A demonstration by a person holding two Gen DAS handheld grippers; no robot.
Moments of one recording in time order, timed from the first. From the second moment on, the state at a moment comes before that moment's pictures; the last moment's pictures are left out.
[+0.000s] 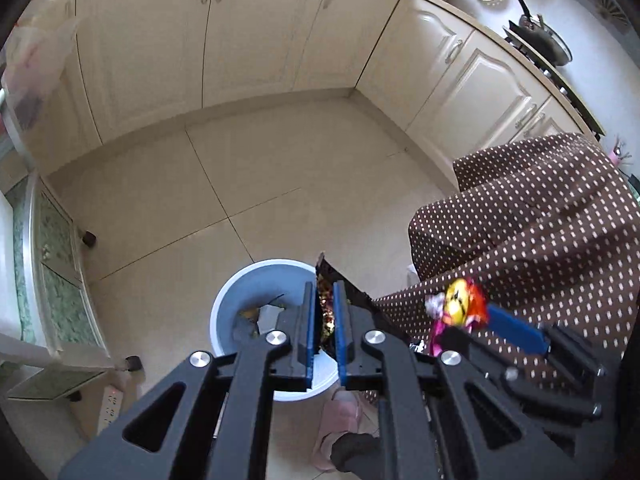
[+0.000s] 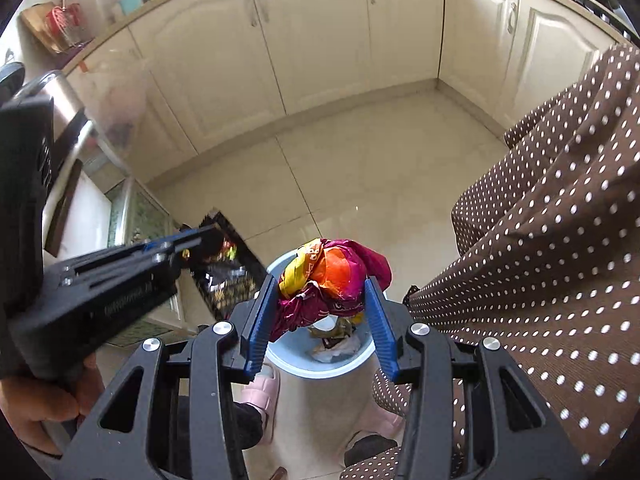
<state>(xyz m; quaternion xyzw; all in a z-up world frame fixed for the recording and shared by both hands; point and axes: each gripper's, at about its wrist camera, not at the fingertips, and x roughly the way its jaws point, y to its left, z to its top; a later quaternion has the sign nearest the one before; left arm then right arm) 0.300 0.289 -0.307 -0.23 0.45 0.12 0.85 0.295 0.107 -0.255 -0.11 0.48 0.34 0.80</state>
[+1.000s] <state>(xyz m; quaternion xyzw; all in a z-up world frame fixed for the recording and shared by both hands) 0.257 0.316 -0.296 -0.26 0.44 0.16 0.84 0.300 0.153 -0.276 -0.12 0.50 0.35 0.78</state>
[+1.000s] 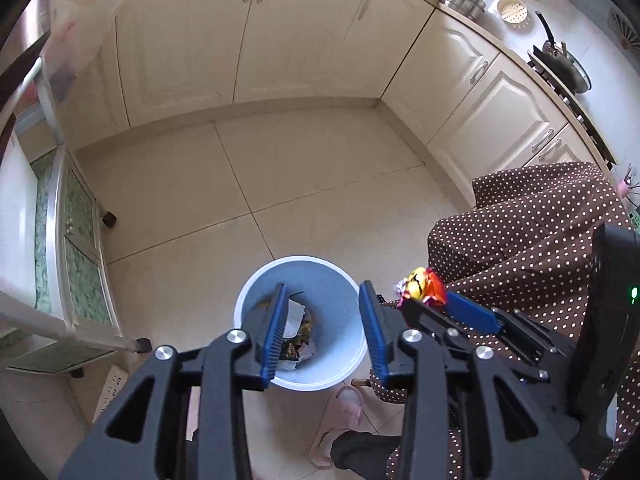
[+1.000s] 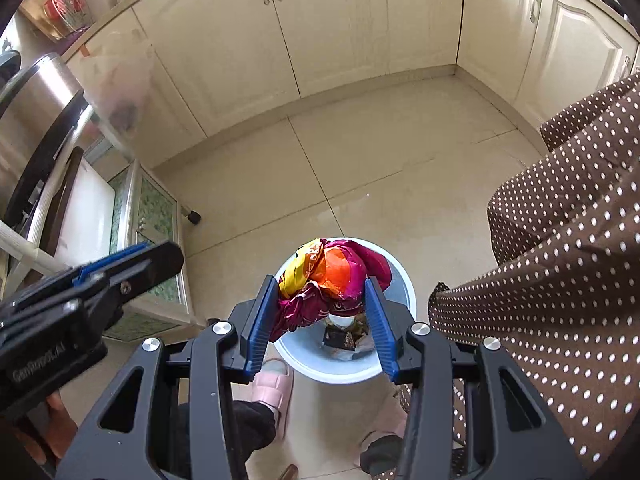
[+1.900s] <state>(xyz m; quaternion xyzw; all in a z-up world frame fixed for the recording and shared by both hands) 0.231 0.217 -0.160 -0.19 0.35 0.08 0.91 0.240 0.017 -0.123 -0.11 0.34 0.28 0.89</state>
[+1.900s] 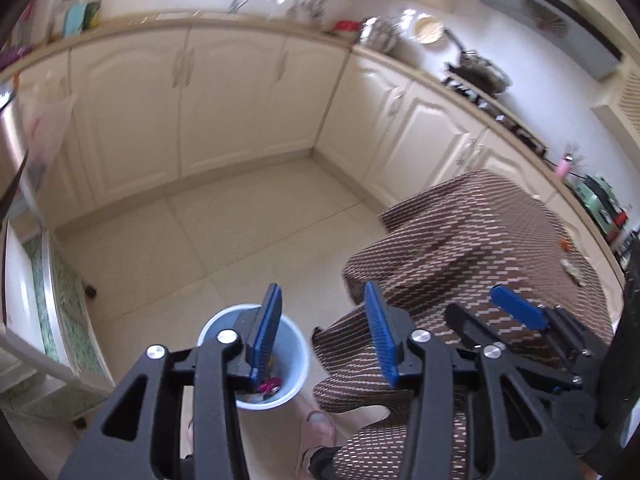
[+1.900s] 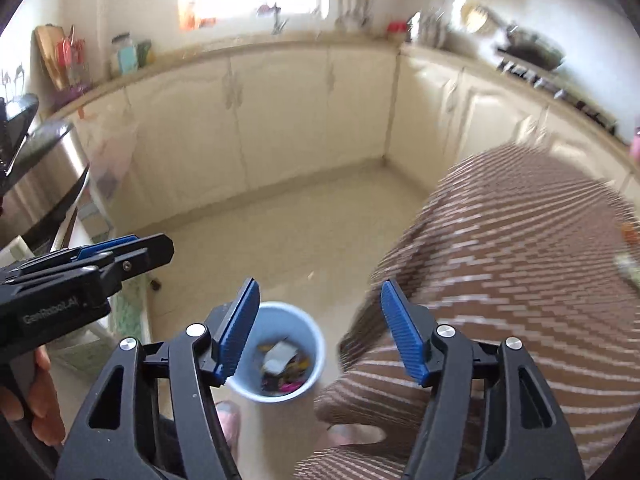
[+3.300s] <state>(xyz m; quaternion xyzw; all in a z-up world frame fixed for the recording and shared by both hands) 0.452 -0.162 -0.129 -0.12 0.47 -0.14 0.87 0.335 -0.344 -0.079 0.01 0.33 0.03 0.94</state>
